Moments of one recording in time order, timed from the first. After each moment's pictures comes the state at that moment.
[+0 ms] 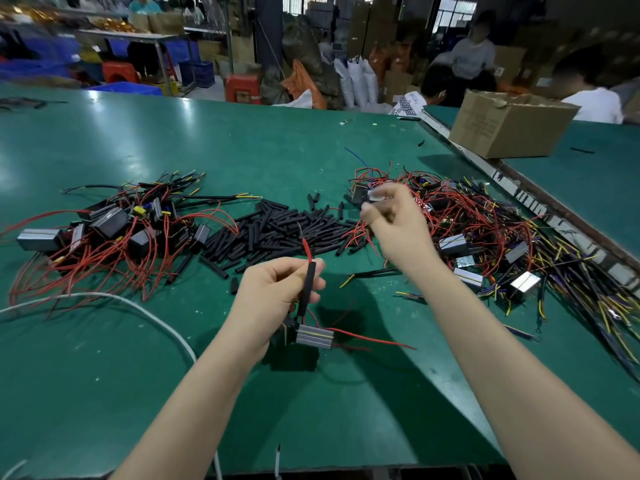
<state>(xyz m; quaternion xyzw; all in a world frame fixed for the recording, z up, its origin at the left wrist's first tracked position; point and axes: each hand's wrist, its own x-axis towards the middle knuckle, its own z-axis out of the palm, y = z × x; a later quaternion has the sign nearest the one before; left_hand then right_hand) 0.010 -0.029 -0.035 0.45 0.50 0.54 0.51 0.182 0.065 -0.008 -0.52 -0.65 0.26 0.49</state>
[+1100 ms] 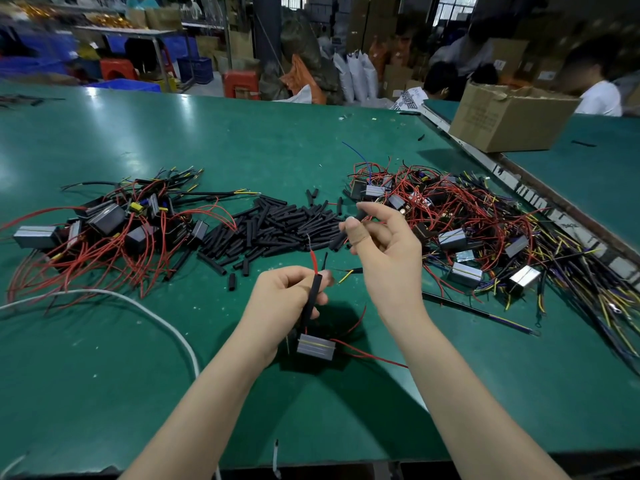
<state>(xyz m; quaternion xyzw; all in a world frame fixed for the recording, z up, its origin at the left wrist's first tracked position) 0.025 -0.034 -0.034 0.44 0.53 0.49 0.53 0.151 0.005 -0.022 -0.44 -0.56 0.32 0.63</state>
